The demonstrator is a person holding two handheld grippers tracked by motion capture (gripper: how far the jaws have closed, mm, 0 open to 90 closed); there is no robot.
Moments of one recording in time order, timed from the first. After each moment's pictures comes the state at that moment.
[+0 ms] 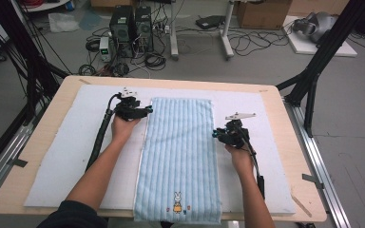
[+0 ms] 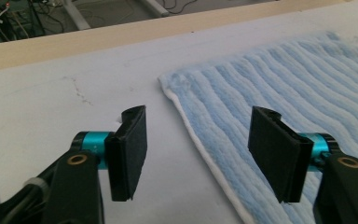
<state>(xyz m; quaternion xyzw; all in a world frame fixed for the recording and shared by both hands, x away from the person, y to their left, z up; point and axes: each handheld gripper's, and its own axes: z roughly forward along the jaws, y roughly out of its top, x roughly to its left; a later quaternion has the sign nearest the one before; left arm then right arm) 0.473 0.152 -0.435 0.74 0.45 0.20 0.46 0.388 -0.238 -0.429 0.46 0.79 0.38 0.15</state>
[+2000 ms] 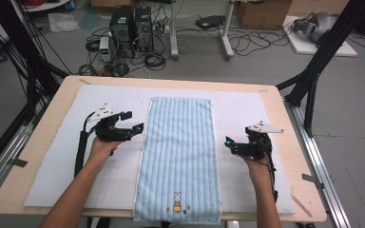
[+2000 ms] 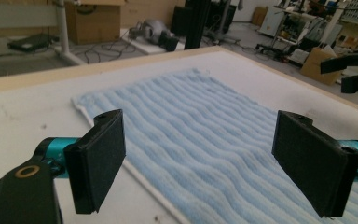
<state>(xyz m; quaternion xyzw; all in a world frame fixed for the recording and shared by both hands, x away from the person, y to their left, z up) 0.380 0.193 -0.418 0.71 0.34 0.12 0.60 0.332 -0.285 -0.406 0.45 0.74 0.43 0.24</state>
